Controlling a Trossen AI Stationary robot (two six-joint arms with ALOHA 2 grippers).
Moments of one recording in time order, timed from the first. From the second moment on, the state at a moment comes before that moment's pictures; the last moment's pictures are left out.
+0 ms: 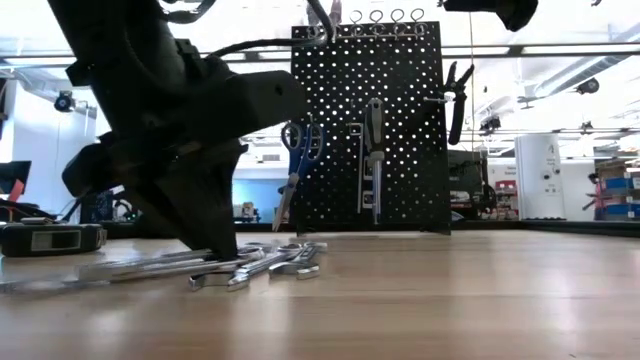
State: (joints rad) left arm -0.51 2.07 1.26 -0.64 -0.41 -1.53; right arm 0.44 0.93 0.77 -0.20 0.66 0.24
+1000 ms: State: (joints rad) left arm -0.48 1.56 0.67 0.36 -0.96 -1.00; right arm 0.47 0.93 0.74 -0.23 0.66 0.26
